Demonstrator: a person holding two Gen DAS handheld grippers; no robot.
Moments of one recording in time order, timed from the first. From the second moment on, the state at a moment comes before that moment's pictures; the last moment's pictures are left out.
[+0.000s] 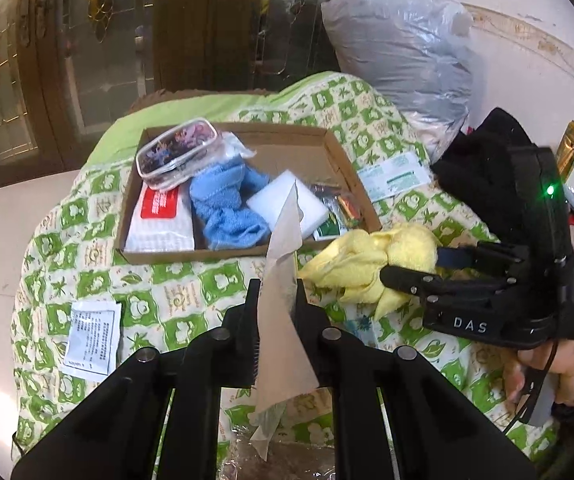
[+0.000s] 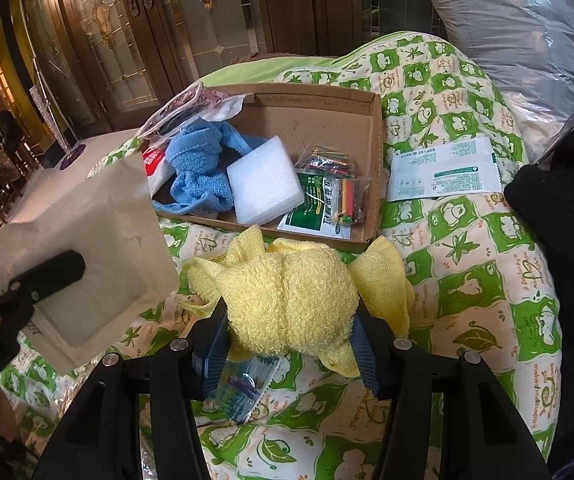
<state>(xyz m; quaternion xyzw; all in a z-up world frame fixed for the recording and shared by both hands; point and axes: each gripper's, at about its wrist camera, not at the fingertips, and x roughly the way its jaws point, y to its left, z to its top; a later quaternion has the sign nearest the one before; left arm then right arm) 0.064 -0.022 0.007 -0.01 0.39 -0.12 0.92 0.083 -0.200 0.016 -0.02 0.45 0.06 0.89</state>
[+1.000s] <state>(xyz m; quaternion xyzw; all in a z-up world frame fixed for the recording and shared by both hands) 0.092 -0.031 0.027 0.01 0.36 -0.11 0.93 0.091 -0.202 0.031 -0.04 0.43 0.04 0.90</state>
